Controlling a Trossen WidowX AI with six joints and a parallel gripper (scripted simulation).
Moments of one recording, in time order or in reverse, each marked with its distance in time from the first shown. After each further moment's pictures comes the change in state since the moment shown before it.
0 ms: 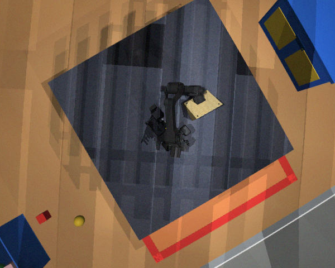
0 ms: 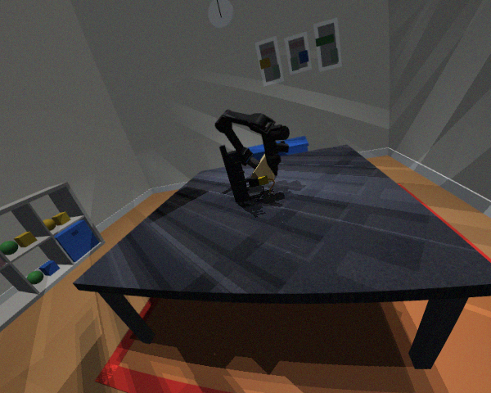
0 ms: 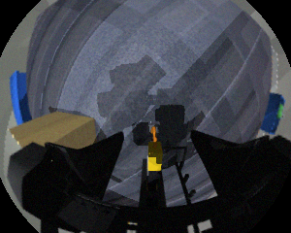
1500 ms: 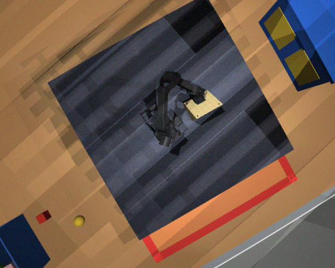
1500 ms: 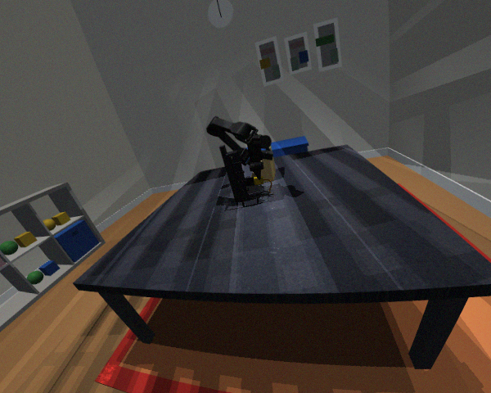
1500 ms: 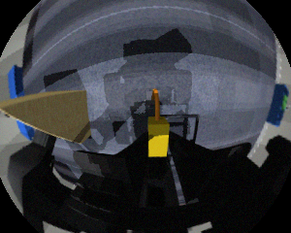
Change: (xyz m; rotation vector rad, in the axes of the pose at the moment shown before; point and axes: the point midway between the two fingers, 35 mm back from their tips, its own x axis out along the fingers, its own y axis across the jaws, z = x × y) arm 0.016 0.002 -0.080 0.019 0.046 0.012
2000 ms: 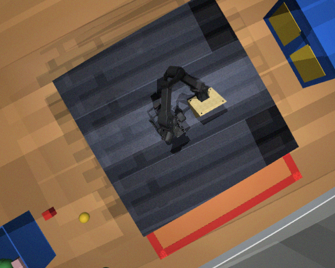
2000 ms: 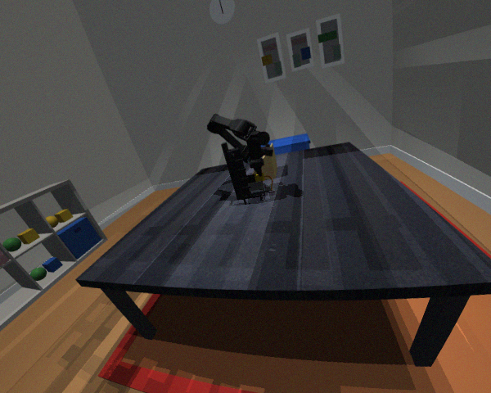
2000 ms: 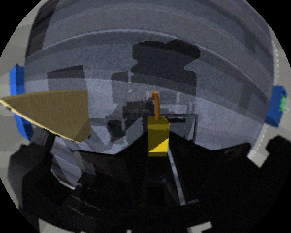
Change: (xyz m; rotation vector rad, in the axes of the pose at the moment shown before) arm -0.003 0.001 -0.005 -0.008 -0.044 -0.007
